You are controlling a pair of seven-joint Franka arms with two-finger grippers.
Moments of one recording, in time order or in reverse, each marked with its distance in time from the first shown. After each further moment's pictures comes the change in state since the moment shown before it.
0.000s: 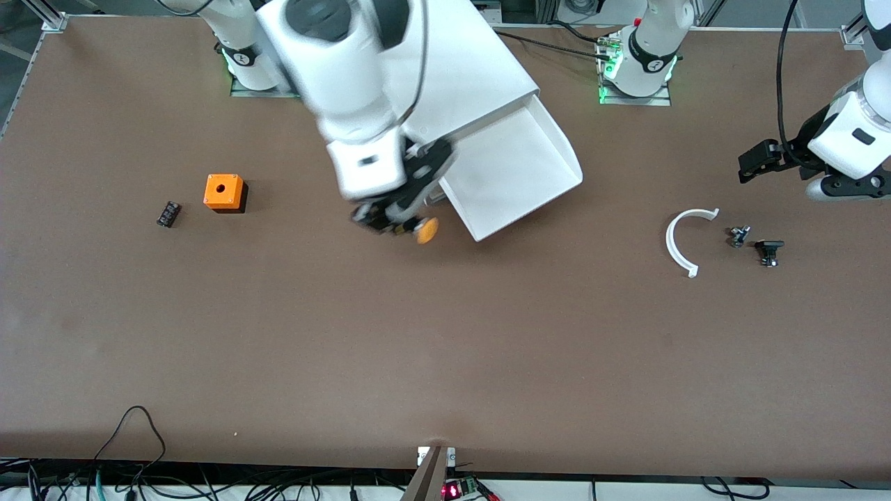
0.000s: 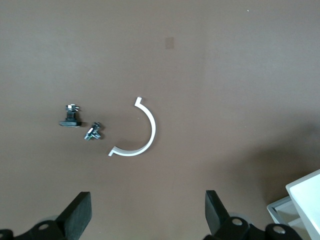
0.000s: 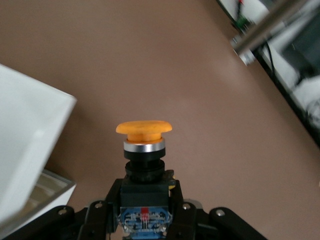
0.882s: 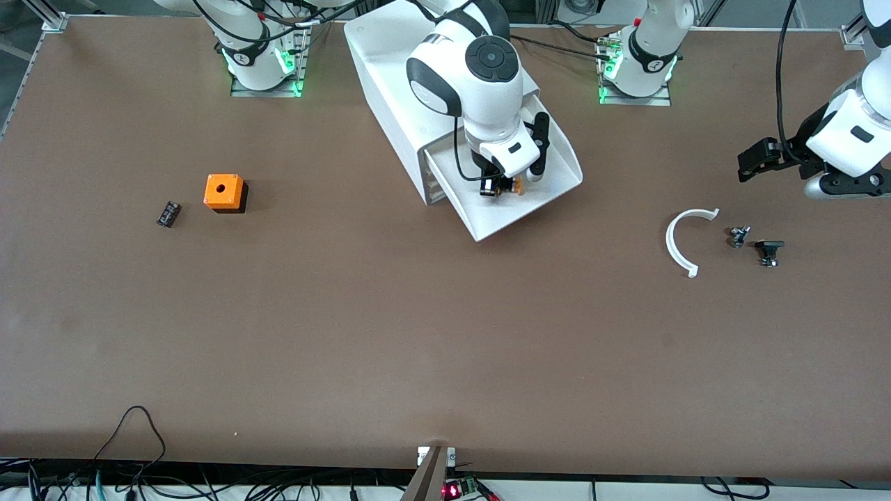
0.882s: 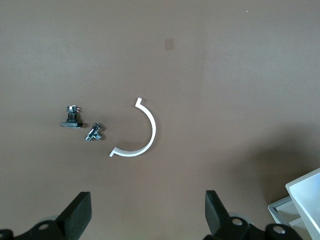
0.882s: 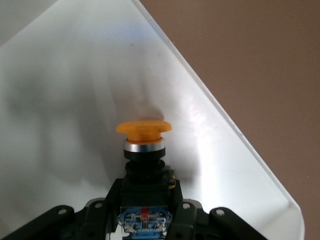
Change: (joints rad) left arm -0.004 -0.017 -0.003 0.003 0.028 0.000 0.002; right arm 0.262 0.244 0.129 0.067 -0.065 0.066 -0.161
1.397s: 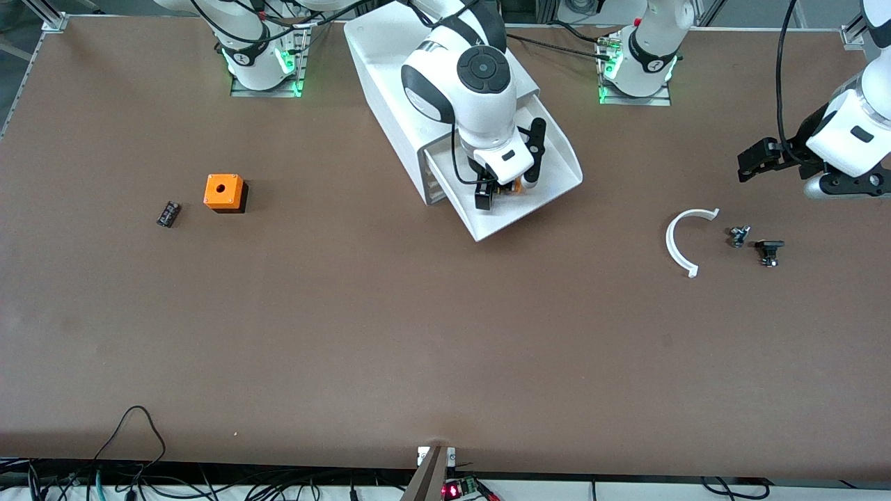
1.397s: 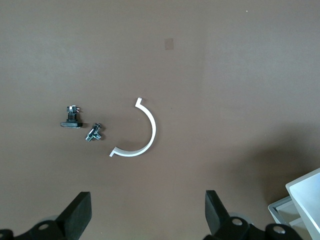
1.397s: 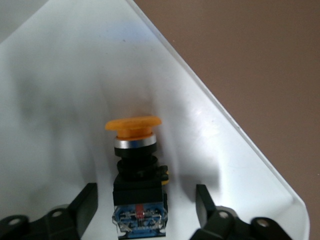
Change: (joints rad) left arm 0.000 0.000 0.000 0.000 0.000 0.000 0.001; right arm -0.013 0.002 -0.002 -0.008 0.043 0.001 0.002
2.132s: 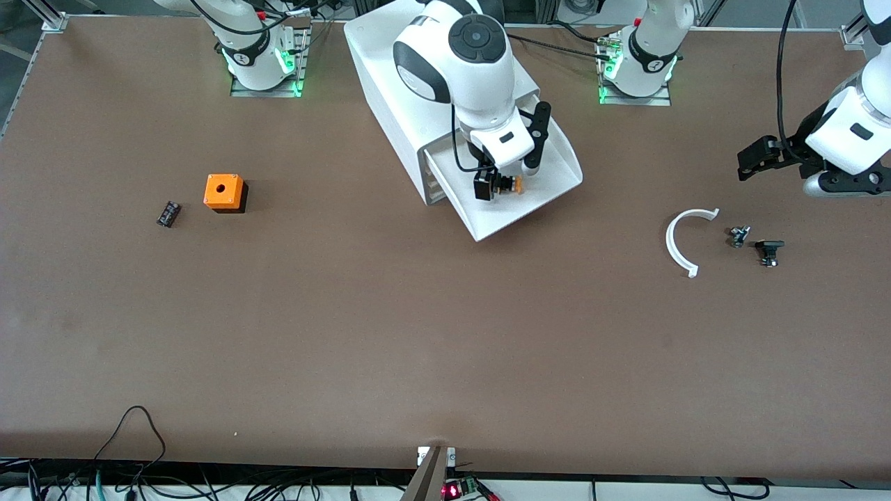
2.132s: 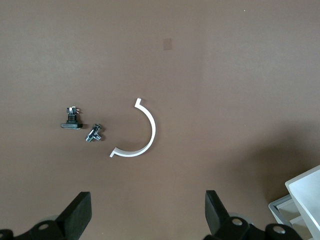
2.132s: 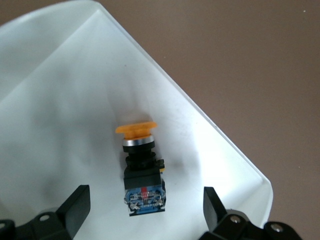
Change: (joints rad) left arm 0.000 -0.001 -0.001 0.001 0.000 -0.001 0.009; right arm -0.005 -0.047 0.001 -0.001 0.003 -0.003 0.034
